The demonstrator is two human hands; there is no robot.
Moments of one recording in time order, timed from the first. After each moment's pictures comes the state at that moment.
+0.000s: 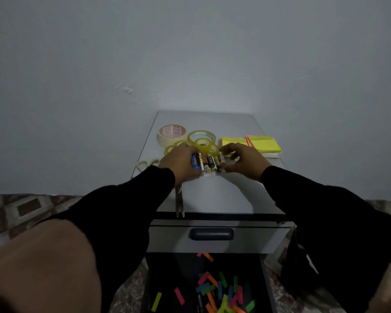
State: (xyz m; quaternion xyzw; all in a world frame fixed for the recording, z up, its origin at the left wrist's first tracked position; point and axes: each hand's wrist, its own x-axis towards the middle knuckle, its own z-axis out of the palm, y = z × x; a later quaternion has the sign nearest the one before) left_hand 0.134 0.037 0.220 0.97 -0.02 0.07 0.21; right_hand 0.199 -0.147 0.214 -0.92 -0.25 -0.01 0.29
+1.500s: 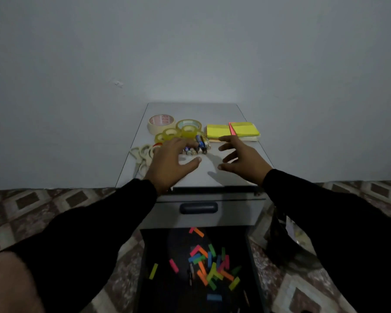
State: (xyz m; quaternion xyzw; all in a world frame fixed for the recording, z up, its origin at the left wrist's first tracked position) left_hand 0.056 0.013 0.214 0.89 -0.11 0.22 0.38; right_hand 0.107 -0.187 0.228 -0.89 -0.25 0.00 0.39
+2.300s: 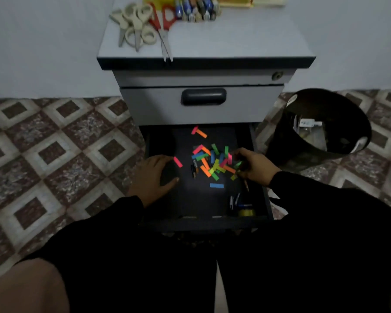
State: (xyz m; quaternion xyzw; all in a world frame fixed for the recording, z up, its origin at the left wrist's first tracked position) left_hand -0.104 0.037 -0.032 0.97 -0.04 0.00 0.24; right_hand -0.025 -0.237 0.019 -0.93 -0.16 0.23 0.25
